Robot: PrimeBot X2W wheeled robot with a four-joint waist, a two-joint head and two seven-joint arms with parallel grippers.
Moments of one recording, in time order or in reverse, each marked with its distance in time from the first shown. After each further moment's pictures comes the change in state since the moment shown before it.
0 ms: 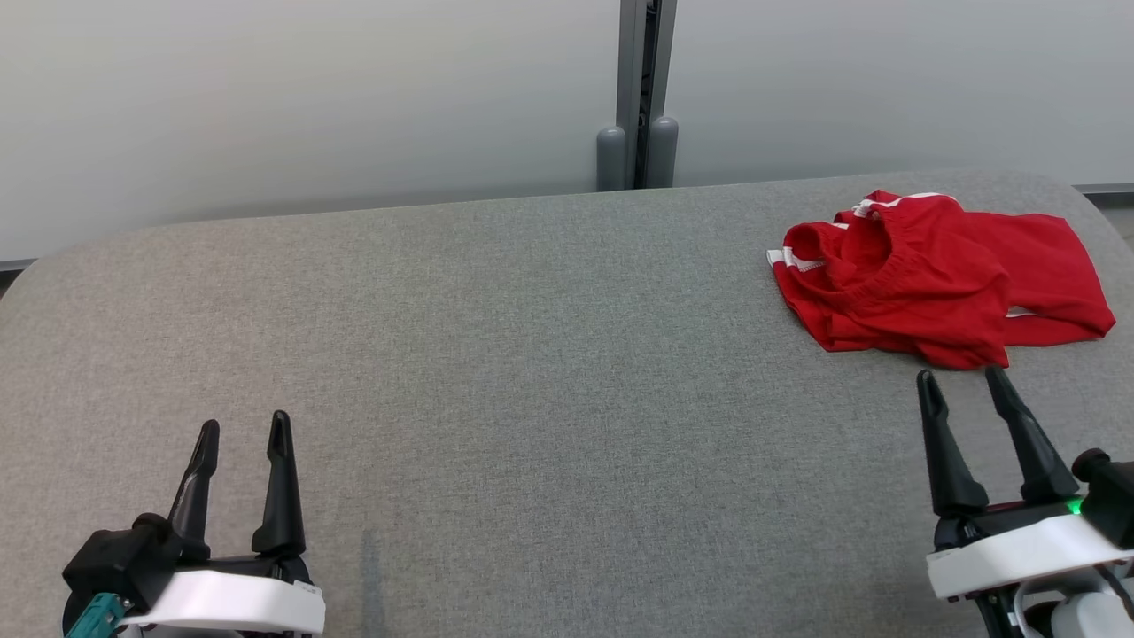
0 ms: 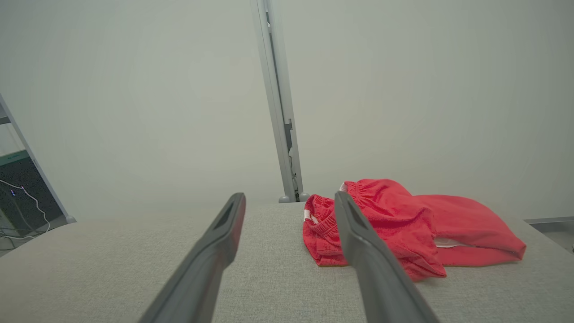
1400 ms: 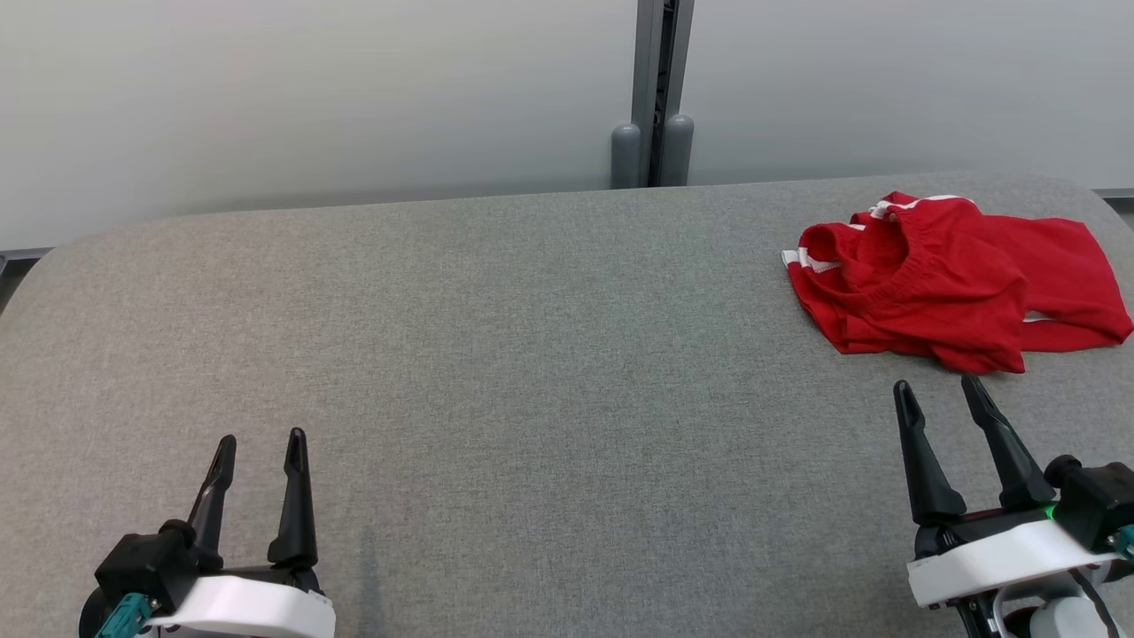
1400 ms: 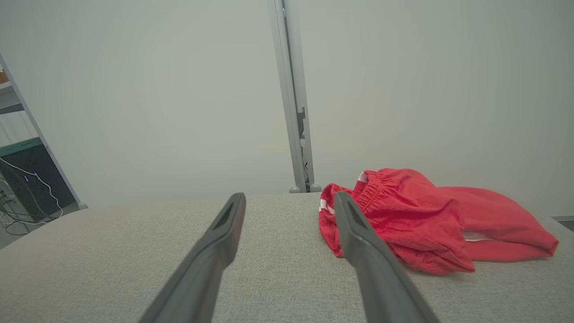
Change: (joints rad) left arm -0.024 -0.114 0.126 0.120 0.186 -0.127 0.000; right arm -0.002 0.026 0.018 0.024 -0.036 0.000 -0.003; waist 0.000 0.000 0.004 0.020
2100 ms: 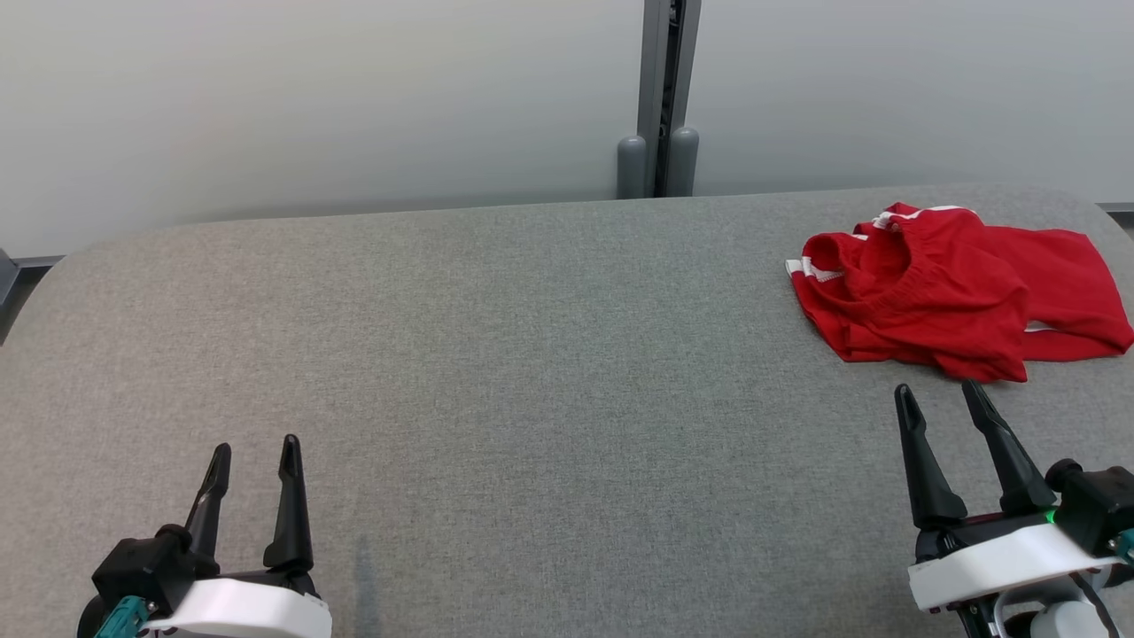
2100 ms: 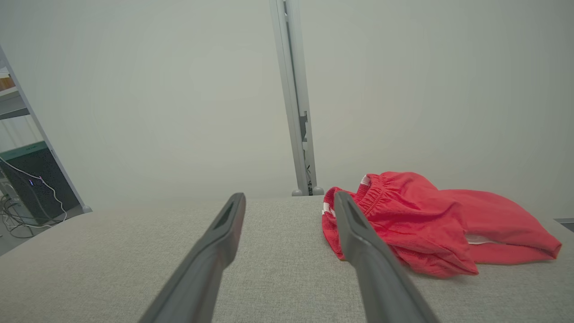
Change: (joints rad) left arm -0.001 -0.003 0.017 0.024 -0.006 0.002 0.000; right arm 0.004 0.003 -0.001 0.002 0.005 0.000 0.000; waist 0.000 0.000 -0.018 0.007
